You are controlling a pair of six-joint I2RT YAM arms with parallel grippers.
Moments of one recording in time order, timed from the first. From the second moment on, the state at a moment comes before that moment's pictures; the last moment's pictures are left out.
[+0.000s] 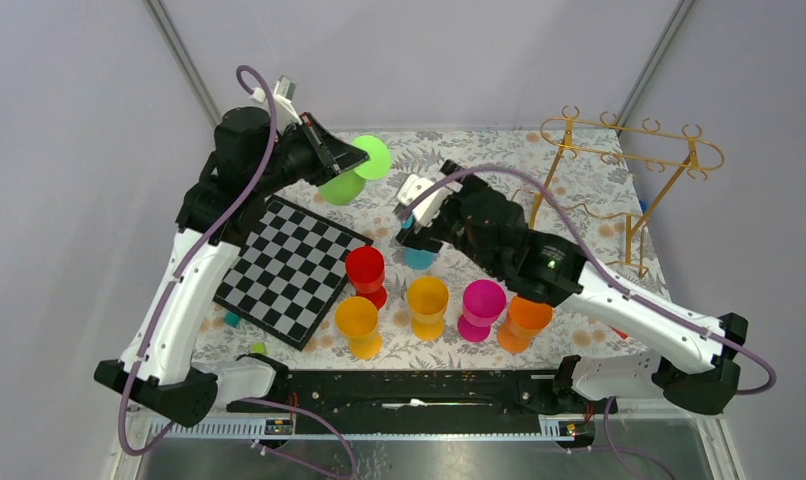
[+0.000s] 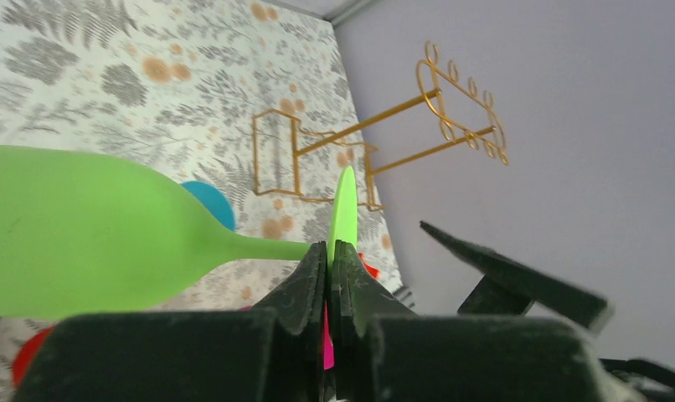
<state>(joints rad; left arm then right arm) -0.39 1.24 1.61 -0.62 0.35 -0.84 1.10 1.23 1.35 -0.35 0.45 -0.61</state>
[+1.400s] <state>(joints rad) -0.39 1.15 1.46 -0.59 0.34 -0.74 0.14 0.67 0.75 -0.66 0.08 0.96</state>
